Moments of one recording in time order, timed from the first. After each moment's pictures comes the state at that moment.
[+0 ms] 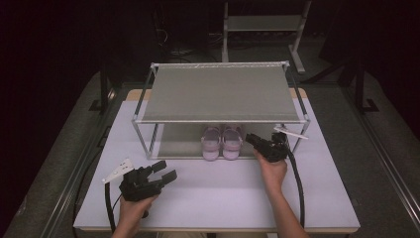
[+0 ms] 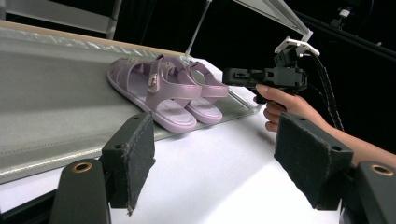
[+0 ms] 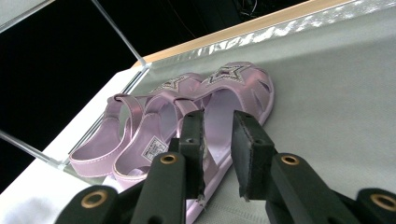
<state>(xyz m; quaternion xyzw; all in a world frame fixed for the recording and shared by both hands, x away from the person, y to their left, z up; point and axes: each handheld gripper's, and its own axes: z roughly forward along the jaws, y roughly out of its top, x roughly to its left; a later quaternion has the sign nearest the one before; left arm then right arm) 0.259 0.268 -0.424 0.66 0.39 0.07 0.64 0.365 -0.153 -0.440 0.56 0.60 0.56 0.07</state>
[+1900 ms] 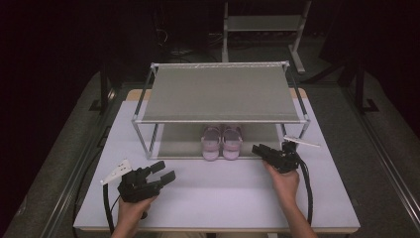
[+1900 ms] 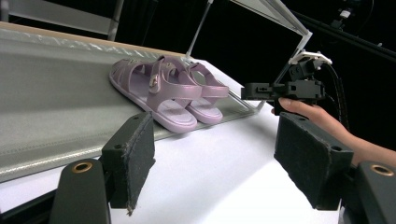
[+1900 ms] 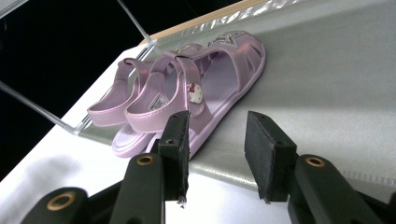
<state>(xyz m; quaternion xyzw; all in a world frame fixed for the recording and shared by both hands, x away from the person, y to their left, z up) 0.256 0.270 -0.422 0.66 0.39 0.07 0.64 0.335 -0.179 -0.442 0.55 0.63 0.55 0.05</state>
